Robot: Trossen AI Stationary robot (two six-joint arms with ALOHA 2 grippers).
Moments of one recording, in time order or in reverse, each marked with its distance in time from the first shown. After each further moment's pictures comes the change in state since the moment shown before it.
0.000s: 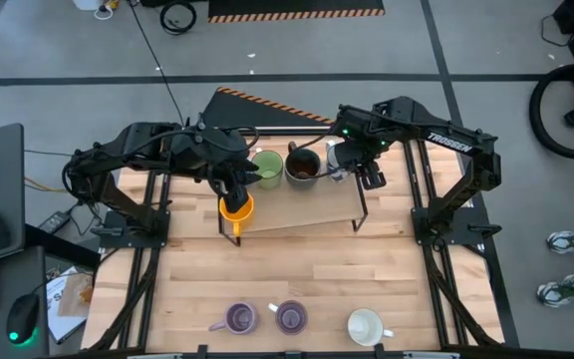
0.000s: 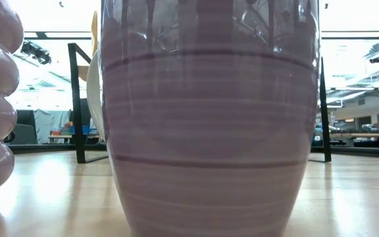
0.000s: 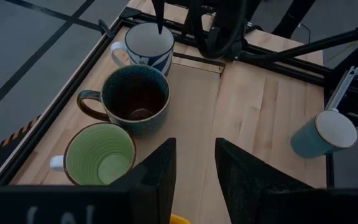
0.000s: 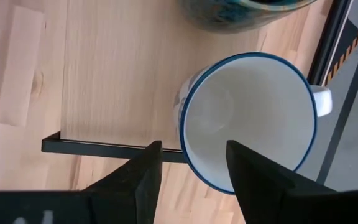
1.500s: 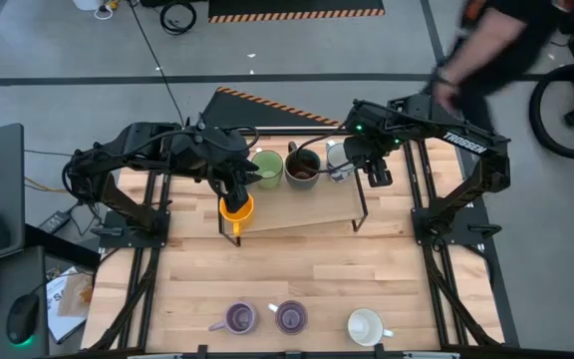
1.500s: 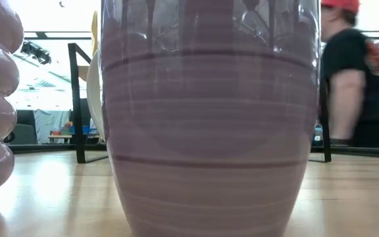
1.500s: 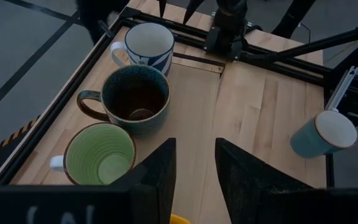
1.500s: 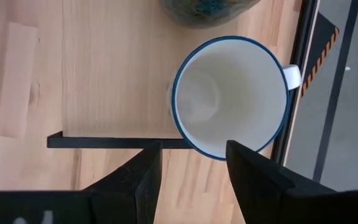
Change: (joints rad) left arm 0.000 0.000 0.000 0.000 0.000 0.000; right arm 0.000 -0.072 0.000 -0.005 0.028 0.073
